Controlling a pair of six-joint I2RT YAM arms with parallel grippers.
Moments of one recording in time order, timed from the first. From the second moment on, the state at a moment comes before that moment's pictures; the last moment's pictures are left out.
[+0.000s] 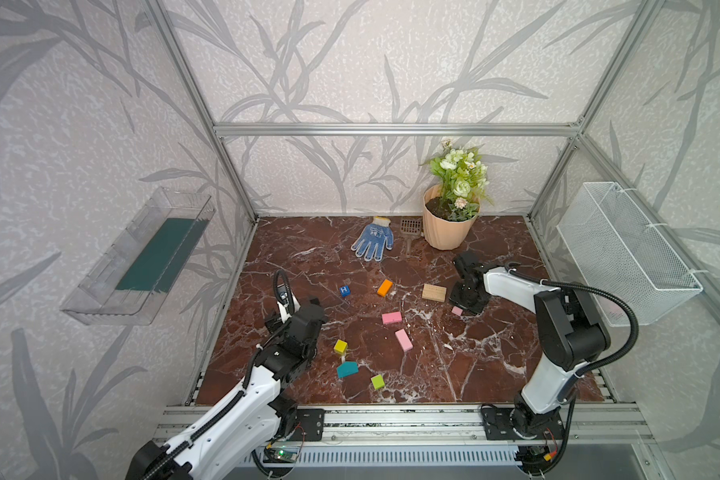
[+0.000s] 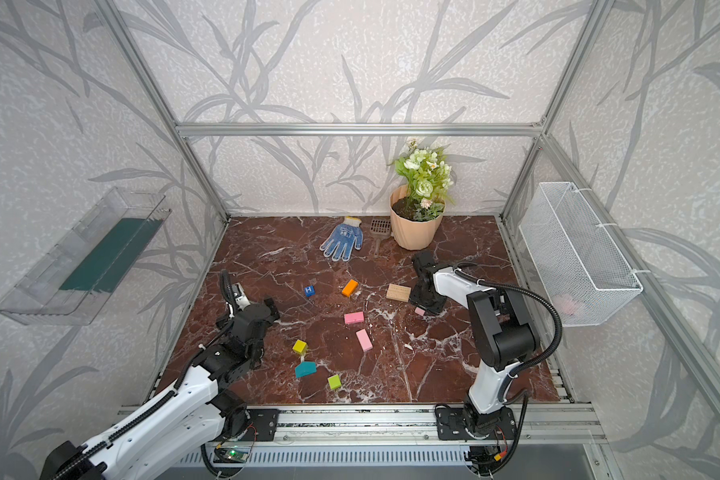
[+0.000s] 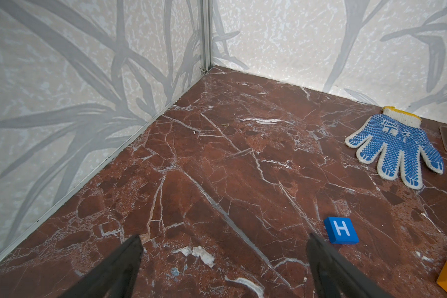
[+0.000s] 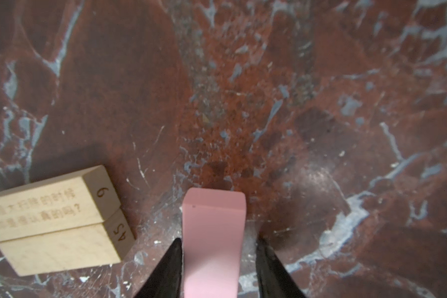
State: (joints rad) left arm -0.49 0.78 0.37 -0.19 -0.85 -0.53; right arm 0.33 1.78 1.07 -0.67 0.05 0.83
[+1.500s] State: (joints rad) left arm -0.49 0.83 0.37 -0.19 -0.83 -0.53; right arm 0.46 1.77 1.31 -0.74 0.08 0.58
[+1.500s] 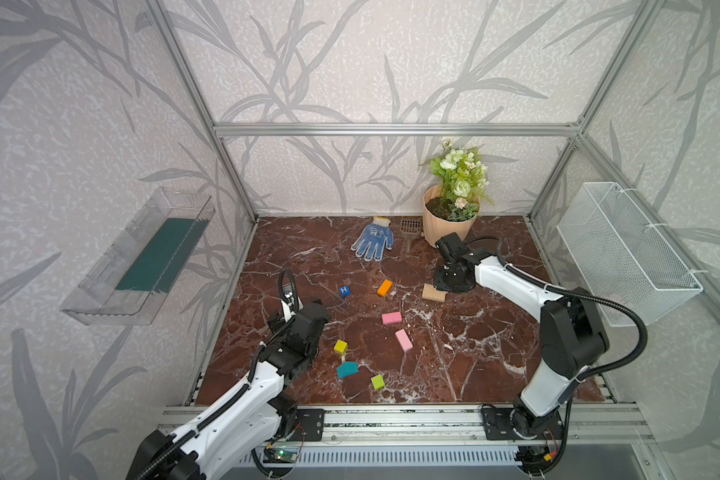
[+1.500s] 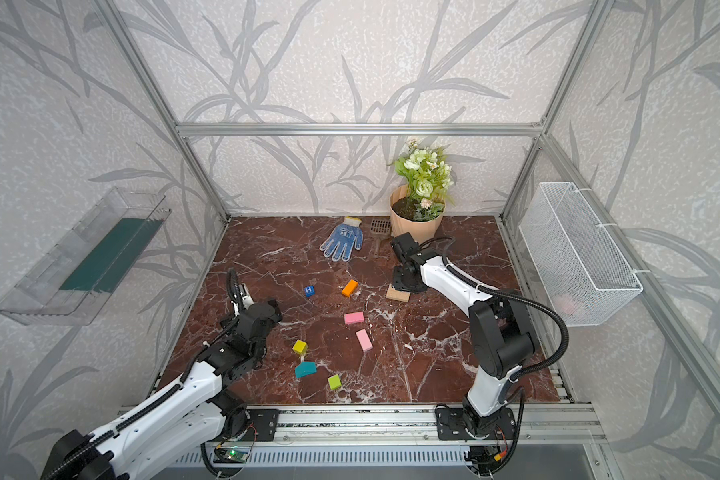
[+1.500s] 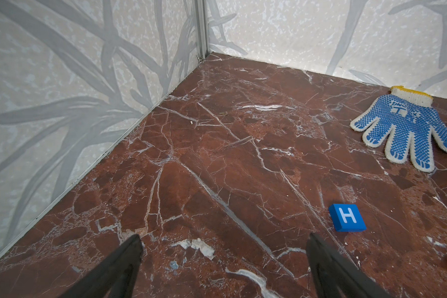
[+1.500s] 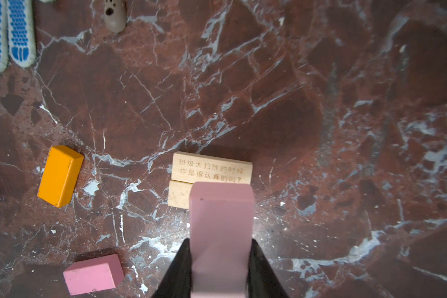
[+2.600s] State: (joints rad) left arm -0.49 0.83 0.37 -0.19 -0.82 -0.53; right arm 0.46 1.95 1.39 -0.81 0.05 0.61
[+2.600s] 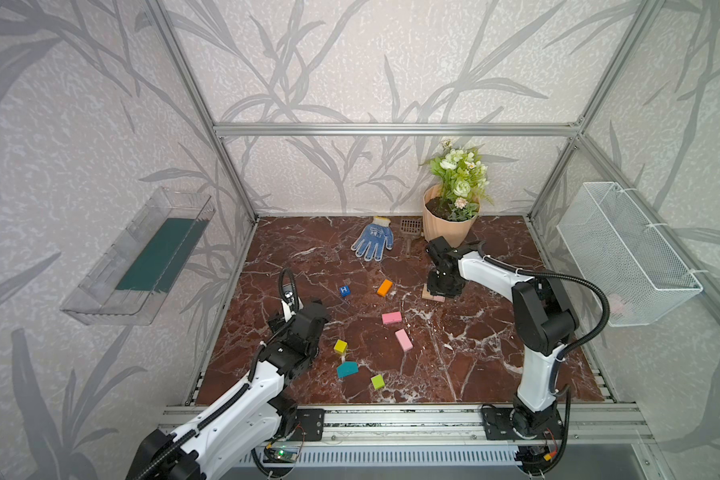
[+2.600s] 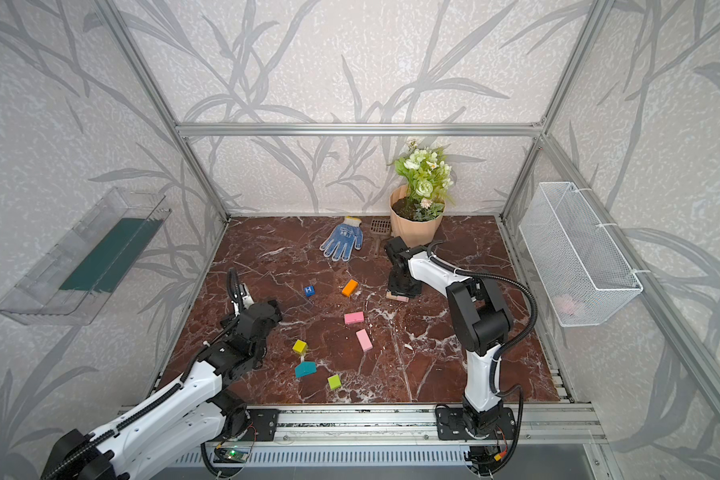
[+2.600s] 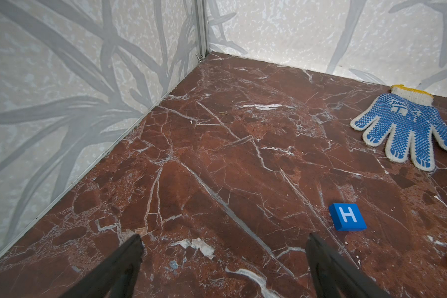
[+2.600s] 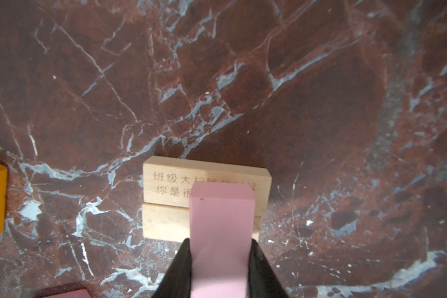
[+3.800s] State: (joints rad) left arm -0.49 0.83 0.37 -0.19 -0.82 -0.53; right arm 0.46 1.98 1.42 -0.81 0.06 0.66
